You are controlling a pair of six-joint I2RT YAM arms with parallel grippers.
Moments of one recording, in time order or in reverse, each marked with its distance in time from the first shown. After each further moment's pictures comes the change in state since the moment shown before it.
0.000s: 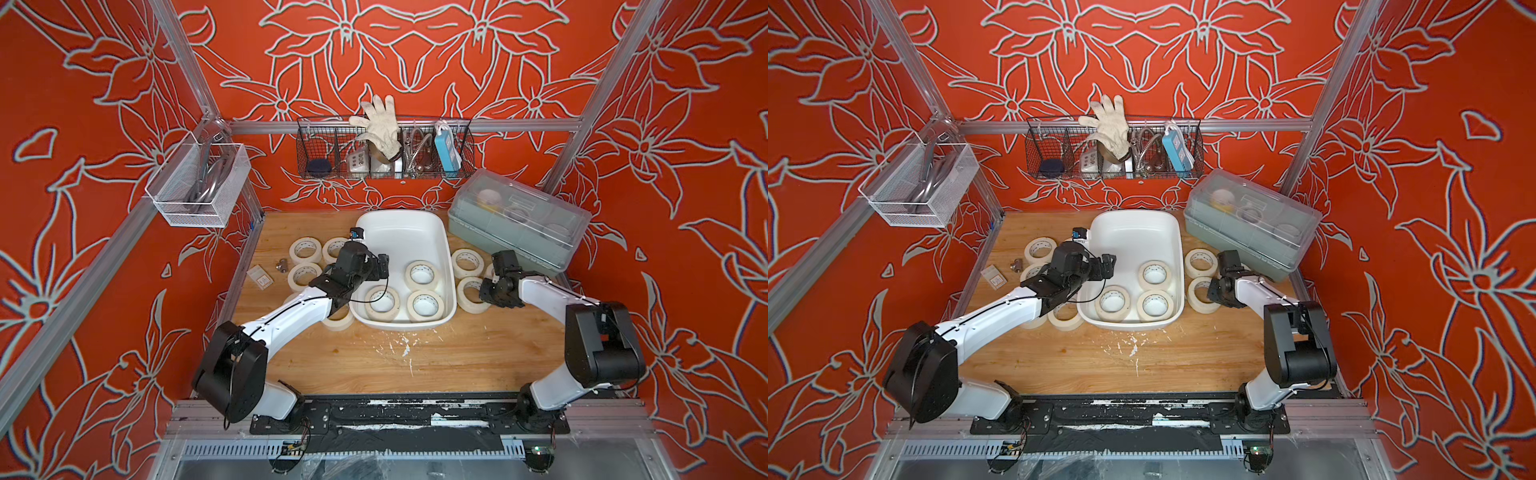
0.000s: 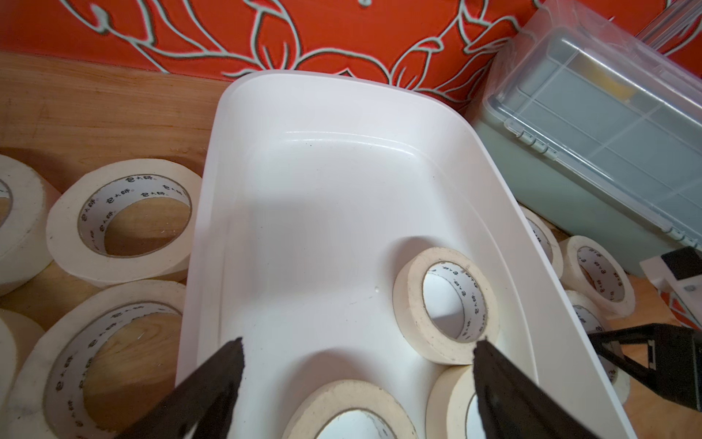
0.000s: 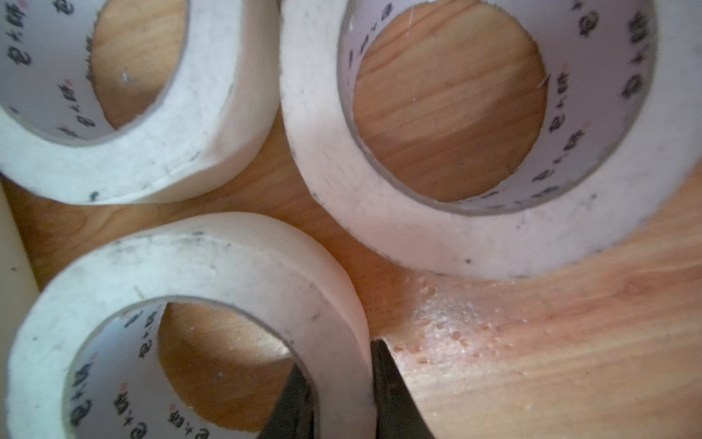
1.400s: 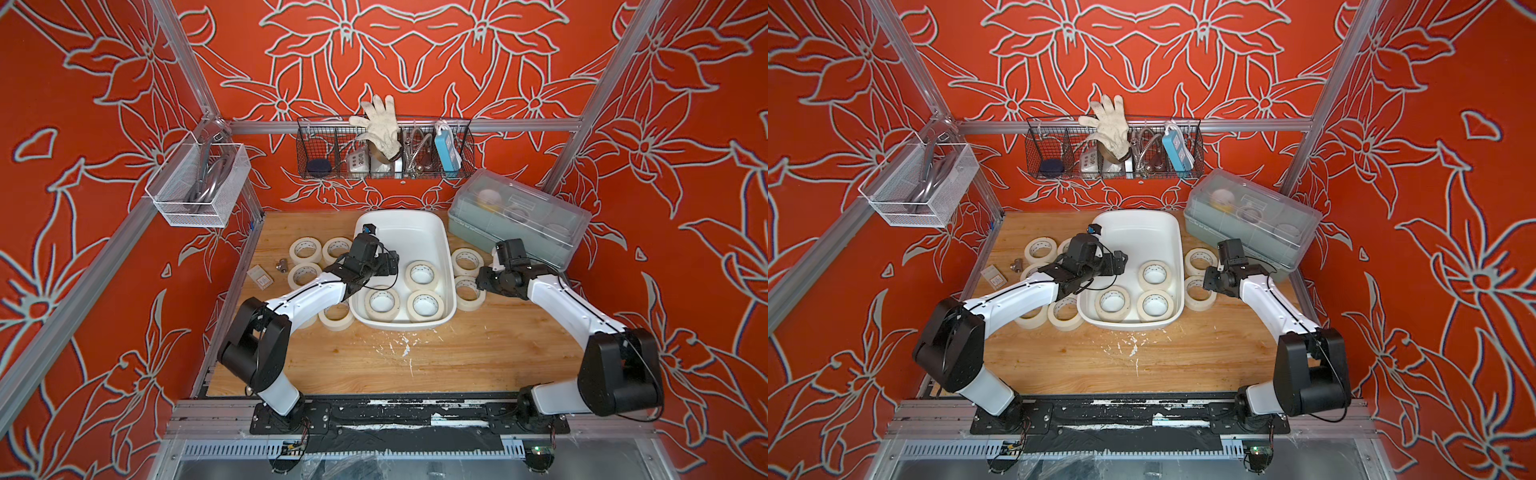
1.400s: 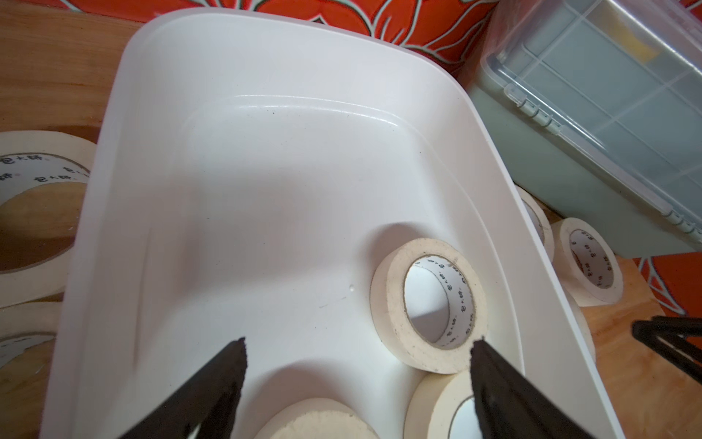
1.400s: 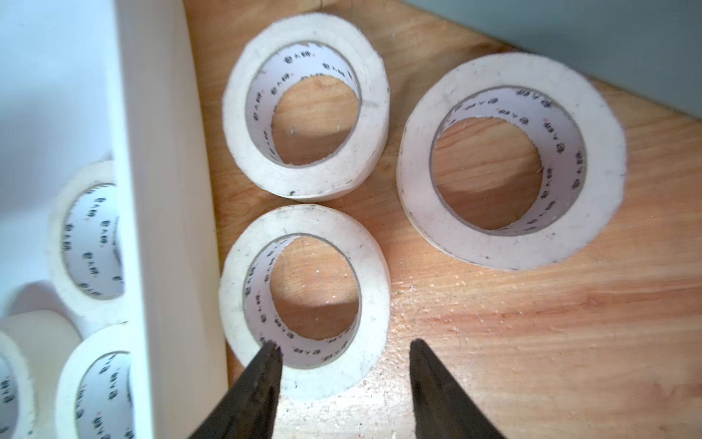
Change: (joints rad) left arm -0.021 0.207 0.174 -0.067 0.092 -0.031; right arm 0.044 -0.203 0.086 -0.118 -0.050 -0.060
